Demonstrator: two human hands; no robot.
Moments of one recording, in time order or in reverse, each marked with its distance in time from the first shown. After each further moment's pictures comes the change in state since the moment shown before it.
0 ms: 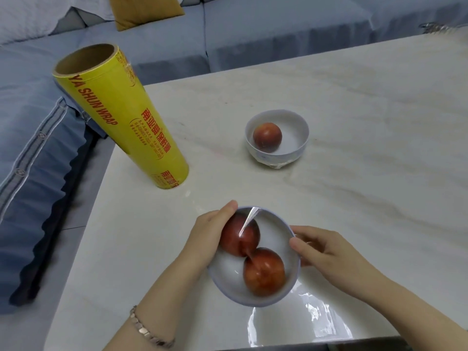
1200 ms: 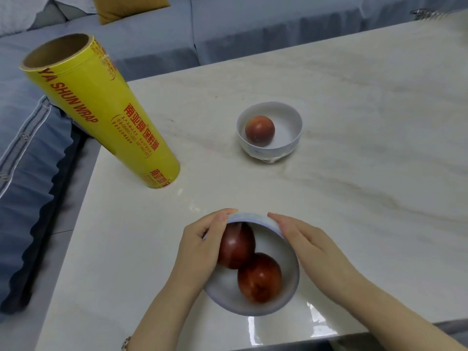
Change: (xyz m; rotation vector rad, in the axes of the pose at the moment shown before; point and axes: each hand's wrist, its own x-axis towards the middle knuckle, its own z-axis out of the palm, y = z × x) left_hand -0.016 -0.014 0.002 0.064 0.070 0.385; right_hand 0.001 -0.007 0.023 0.027 0.133 0.038
